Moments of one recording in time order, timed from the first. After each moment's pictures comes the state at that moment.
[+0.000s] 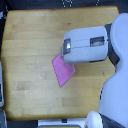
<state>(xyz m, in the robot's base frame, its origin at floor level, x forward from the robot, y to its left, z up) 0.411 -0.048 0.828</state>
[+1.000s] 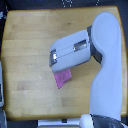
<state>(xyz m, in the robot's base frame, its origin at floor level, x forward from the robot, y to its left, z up) 0.382 0.042 0.788</state>
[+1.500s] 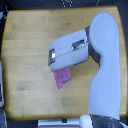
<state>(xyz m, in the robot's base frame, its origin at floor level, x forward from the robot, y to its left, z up) 0.388 0.053 0.779</state>
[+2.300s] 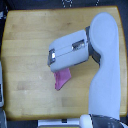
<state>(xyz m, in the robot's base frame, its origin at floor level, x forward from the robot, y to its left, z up) 0.387 0.053 0.780</state>
